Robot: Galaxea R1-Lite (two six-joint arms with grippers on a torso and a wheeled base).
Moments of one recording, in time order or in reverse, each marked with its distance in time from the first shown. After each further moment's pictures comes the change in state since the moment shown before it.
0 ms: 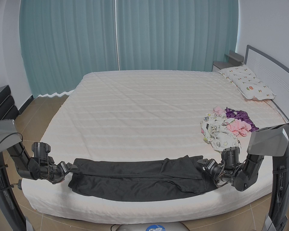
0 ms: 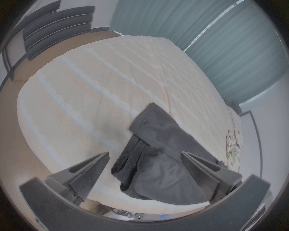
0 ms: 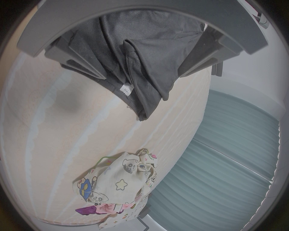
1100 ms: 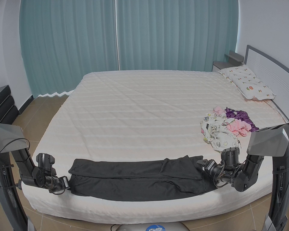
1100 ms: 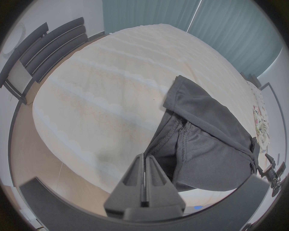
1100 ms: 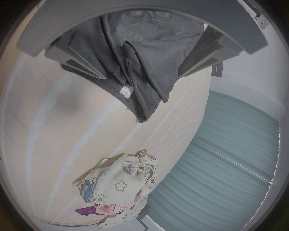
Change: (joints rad) left arm 0.011 0.096 0.059 -0.005 0.199 0.179; right arm 0.006 -0.003 0.005 -0.002 -0.002 -0.001
